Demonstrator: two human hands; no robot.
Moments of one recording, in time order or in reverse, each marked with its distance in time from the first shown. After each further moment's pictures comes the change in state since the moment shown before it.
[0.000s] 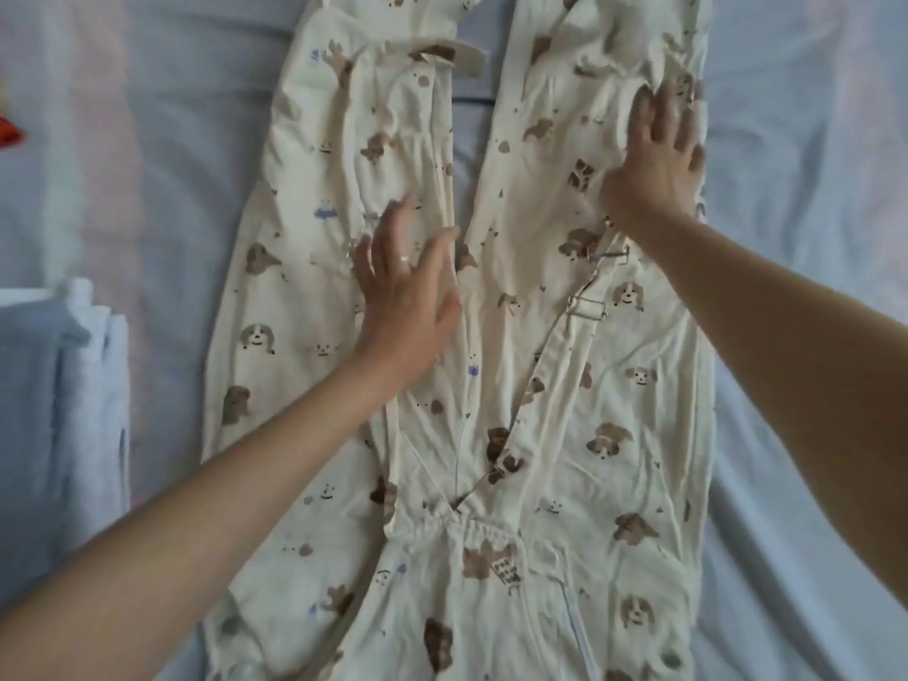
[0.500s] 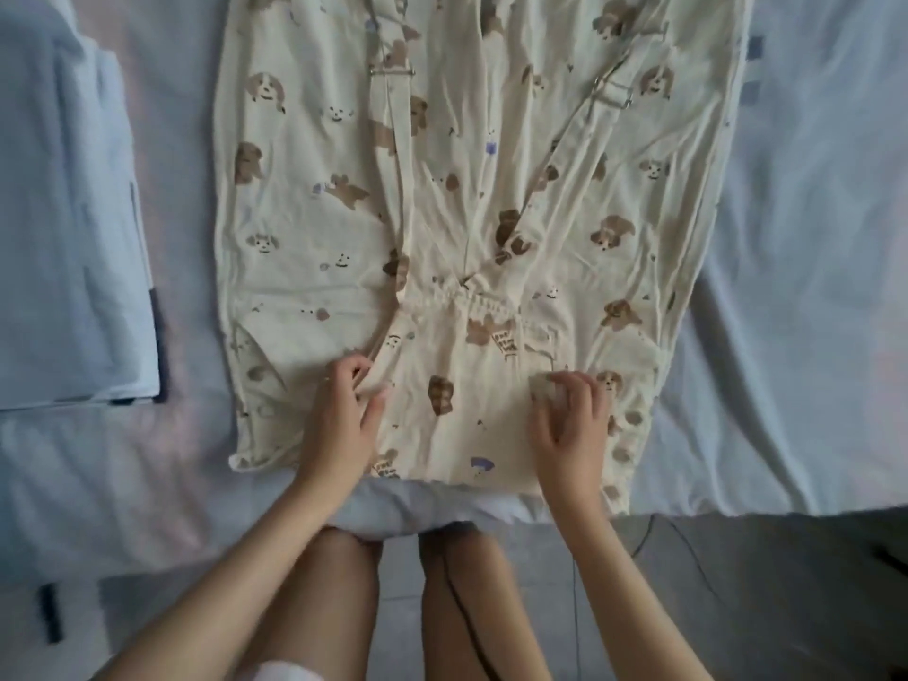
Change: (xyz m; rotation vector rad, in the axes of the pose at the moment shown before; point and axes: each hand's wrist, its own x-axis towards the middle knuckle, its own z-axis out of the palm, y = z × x) left_hand -0.322 0.013 -0.023 -0.322 -0.203 -0.616; right_hand -0.440 0.065 0.091 0.554 -0.073 0.094
